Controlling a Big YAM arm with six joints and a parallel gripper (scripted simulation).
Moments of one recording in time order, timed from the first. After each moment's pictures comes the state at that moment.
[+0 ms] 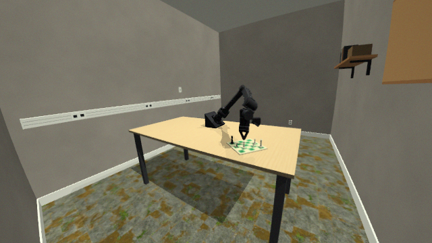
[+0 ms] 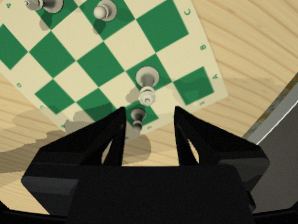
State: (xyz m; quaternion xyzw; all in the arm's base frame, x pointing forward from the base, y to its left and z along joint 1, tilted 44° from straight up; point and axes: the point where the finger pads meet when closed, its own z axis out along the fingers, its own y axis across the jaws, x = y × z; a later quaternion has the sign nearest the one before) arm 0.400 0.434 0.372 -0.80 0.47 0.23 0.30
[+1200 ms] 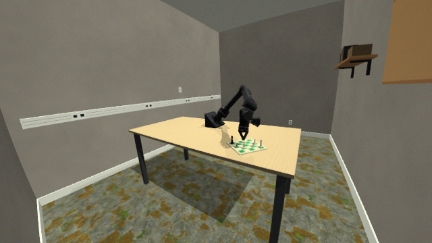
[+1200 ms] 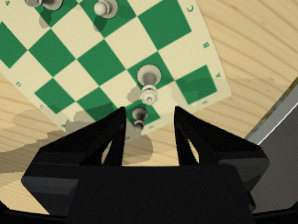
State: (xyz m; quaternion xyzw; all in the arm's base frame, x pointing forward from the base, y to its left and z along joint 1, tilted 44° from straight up) arm 0.400 0.434 0.367 -0.80 0.47 0.23 0.30
